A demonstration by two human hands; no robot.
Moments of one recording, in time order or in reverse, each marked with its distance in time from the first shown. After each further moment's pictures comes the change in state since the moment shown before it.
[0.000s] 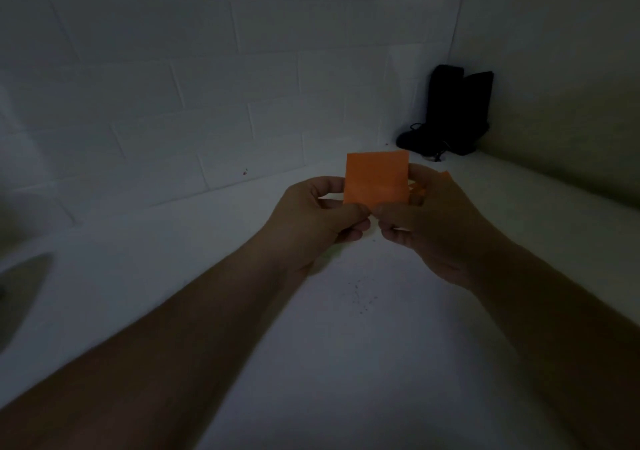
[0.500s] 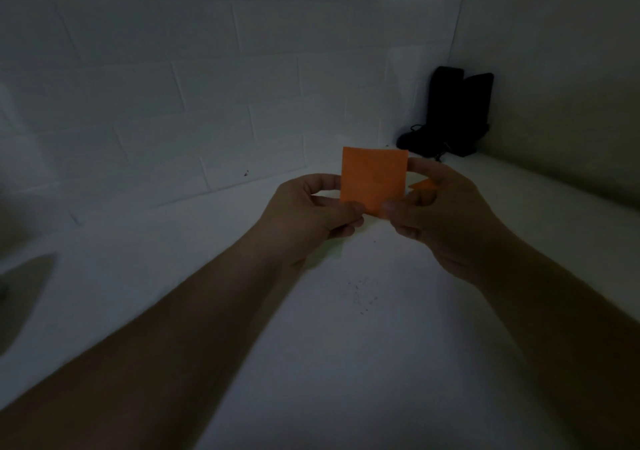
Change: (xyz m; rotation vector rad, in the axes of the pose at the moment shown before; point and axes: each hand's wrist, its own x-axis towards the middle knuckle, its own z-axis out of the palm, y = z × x) left_hand 0.003 0.002 -0.008 0.036 0.015 0.015; right_hand -0.002 -0.005 -0.009 -0.118 0.076 -0.040
